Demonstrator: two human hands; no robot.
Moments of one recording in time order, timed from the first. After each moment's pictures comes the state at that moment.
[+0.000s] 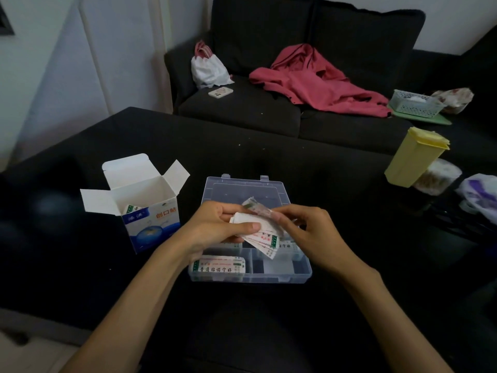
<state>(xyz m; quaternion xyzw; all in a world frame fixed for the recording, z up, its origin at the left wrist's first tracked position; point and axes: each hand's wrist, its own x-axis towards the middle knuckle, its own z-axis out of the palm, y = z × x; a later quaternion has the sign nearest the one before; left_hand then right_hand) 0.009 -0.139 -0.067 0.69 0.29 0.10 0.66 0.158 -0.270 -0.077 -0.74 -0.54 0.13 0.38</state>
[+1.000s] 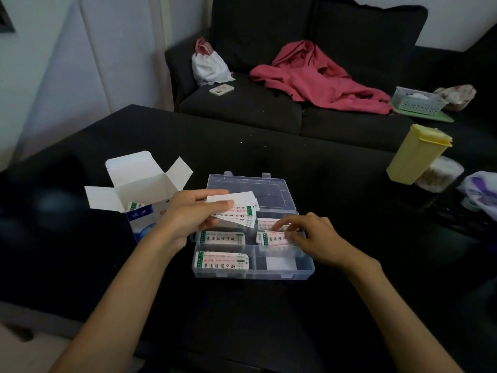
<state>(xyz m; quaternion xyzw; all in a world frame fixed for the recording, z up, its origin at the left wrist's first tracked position) -0.005 -0.120 -0.061 0.60 0.39 0.20 0.67 0.182 -0.267 -0.099 -0.81 -0.54 0.15 0.15</state>
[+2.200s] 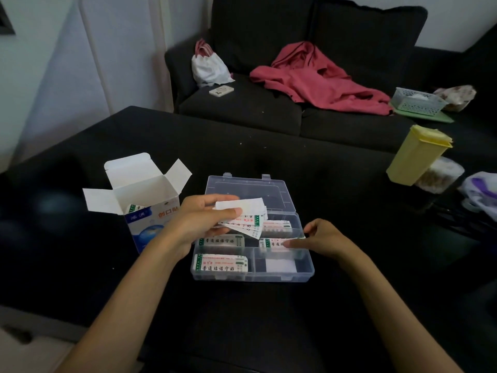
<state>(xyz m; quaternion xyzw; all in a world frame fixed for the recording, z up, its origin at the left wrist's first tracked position) 0.001 -0.124 -0.068 0.62 0.36 0.16 0.68 0.187 -0.263 -0.100 -0.88 -0.24 0.30 0.28</state>
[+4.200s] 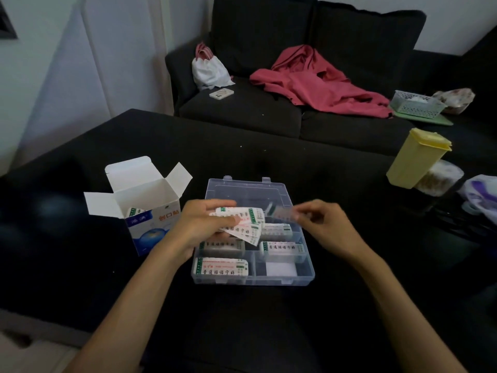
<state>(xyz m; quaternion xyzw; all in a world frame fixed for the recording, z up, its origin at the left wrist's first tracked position) 0.002 -0.127 -0.068 0.64 0.37 0.16 0.65 0.186 -0.270 -0.077 -0.79 -0.46 0.14 0.37</state>
